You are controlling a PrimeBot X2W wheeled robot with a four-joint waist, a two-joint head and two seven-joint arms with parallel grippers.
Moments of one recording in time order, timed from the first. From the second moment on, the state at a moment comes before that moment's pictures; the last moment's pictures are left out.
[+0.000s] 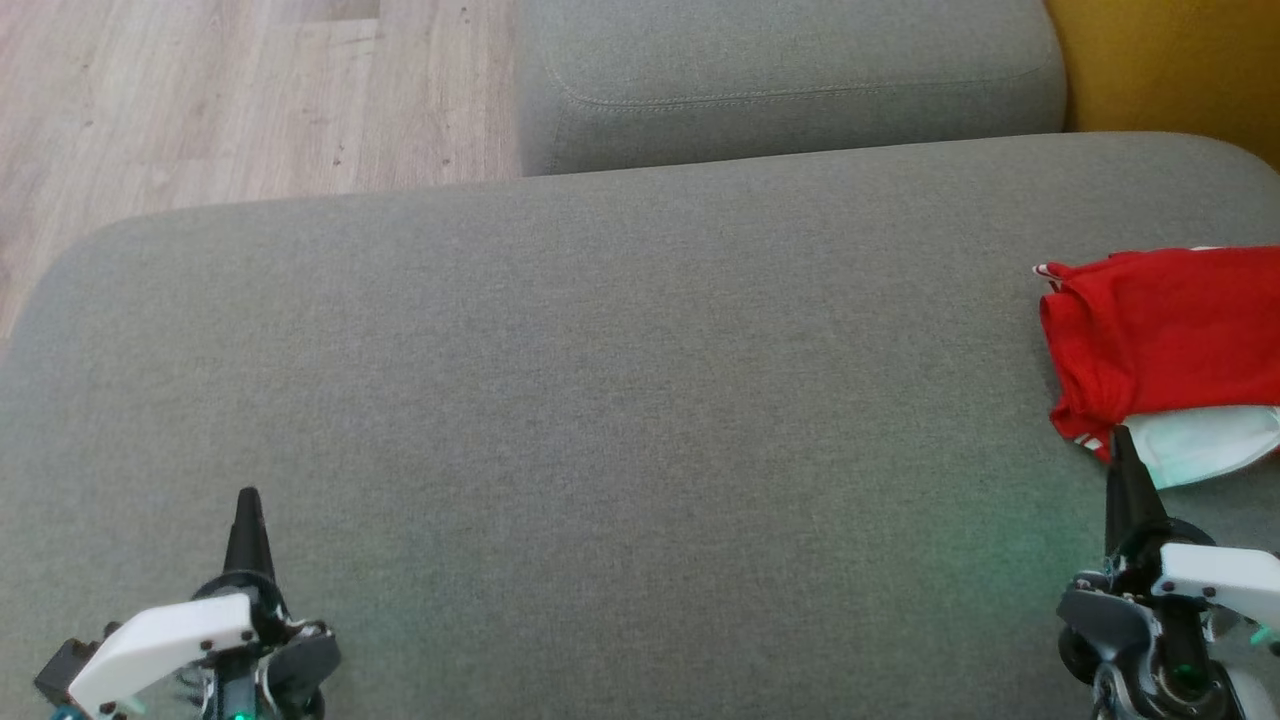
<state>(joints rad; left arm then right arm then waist) -0.06 0.05 0.07 0.27 -1.56 -0.12 0.09 -0.05 -0.05 -0.11 0.29 1.56 0.13 0.08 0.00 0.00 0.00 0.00</state>
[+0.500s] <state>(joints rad) -0.06 0.05 0.07 0.27 -1.60 -0.12 0.11 -0.05 -0.05 -0.12 0.28 1.61 0.13 0.10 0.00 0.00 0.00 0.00</state>
